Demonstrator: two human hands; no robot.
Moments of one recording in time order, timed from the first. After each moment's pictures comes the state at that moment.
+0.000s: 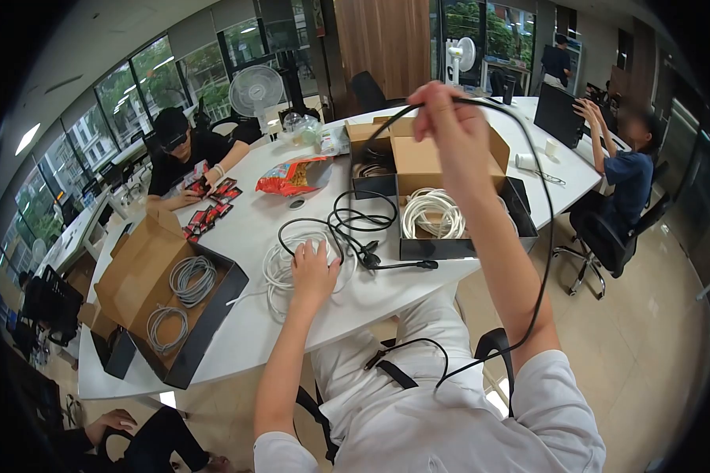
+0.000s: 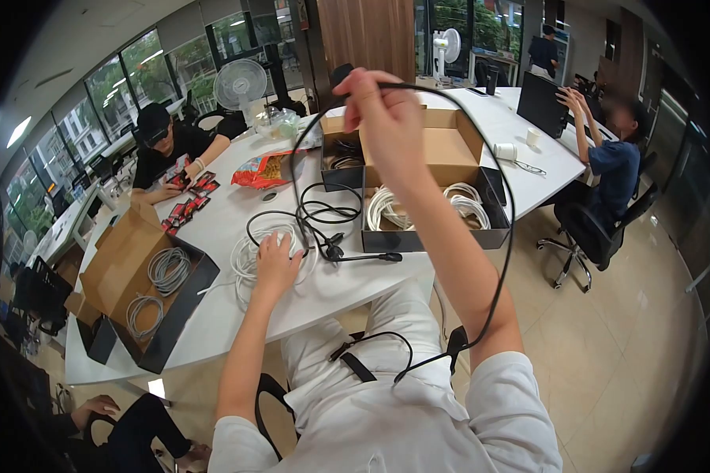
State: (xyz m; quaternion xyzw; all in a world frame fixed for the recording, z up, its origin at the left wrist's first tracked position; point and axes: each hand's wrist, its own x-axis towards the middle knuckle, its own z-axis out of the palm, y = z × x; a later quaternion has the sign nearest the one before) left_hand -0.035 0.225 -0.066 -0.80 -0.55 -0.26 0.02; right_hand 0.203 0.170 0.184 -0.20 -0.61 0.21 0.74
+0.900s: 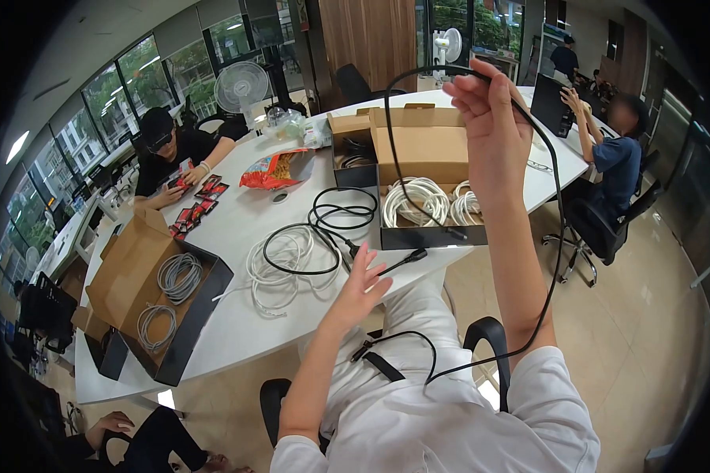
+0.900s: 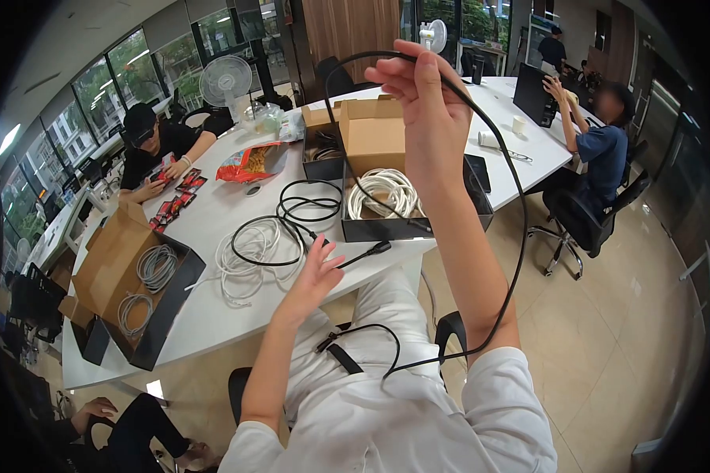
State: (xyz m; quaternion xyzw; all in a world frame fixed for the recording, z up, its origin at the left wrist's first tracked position) left_hand 0.046 0.129 -0.044 -0.65 -0.26 -0.39 -0.59; right_hand 0.248 0.124 0.186 -0.13 -0.52 0.20 0.82
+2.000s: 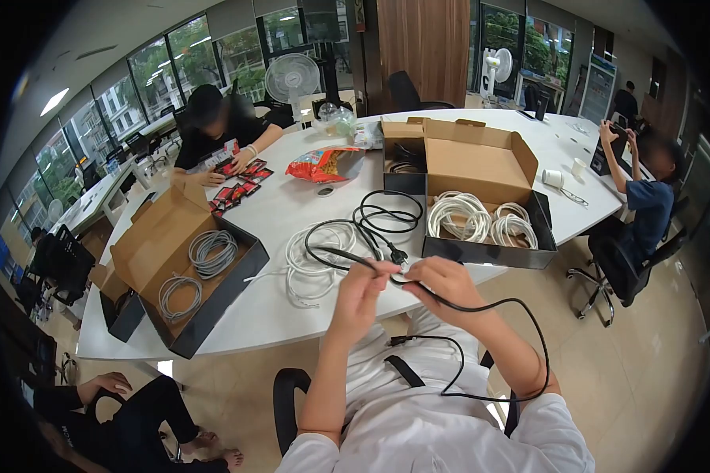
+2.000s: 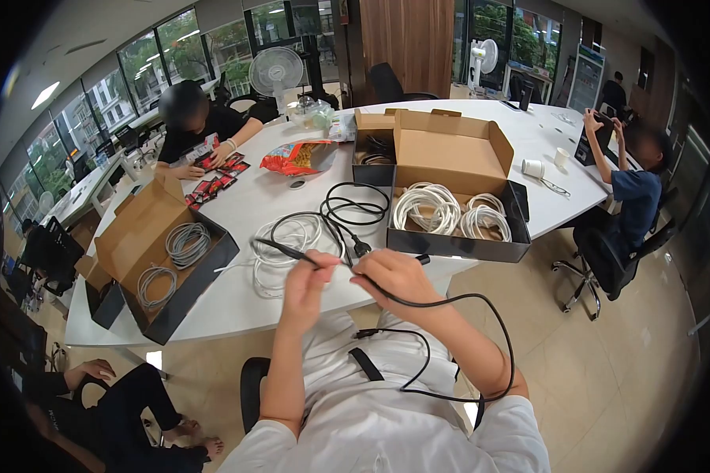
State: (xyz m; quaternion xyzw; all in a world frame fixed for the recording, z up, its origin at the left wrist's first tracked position) left_hand -0.004 0.097 0.008 -0.69 -0.26 -0.57 -0.36; right_hand 0.188 0.089 0.036 -0.30 -0.85 -0.02 0.44
